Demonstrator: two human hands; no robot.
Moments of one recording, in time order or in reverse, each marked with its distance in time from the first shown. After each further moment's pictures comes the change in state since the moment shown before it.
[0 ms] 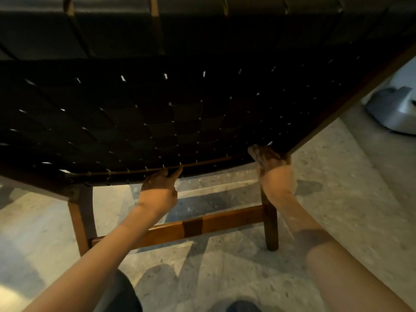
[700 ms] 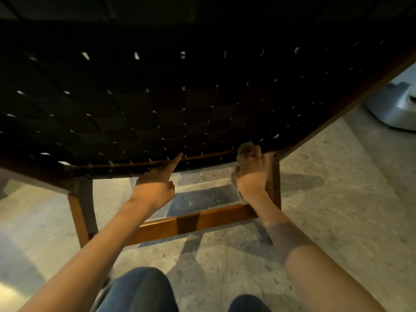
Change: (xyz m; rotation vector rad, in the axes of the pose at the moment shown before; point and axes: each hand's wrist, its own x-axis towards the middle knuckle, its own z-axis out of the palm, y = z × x) left_hand -0.004 -0.032 0.008 -0.160 0.030 0.040; right_hand -0.002 -0.056 0.059 -0.360 -0.064 -0.046
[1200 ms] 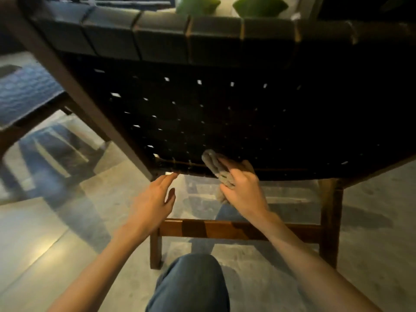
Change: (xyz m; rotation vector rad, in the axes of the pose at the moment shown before) left_hand -0.118 -0.102 -0.054 -0.099 0.296 -0.206; right_hand -0.062 -0.141 -0.079 0.804 0.274 -0.522
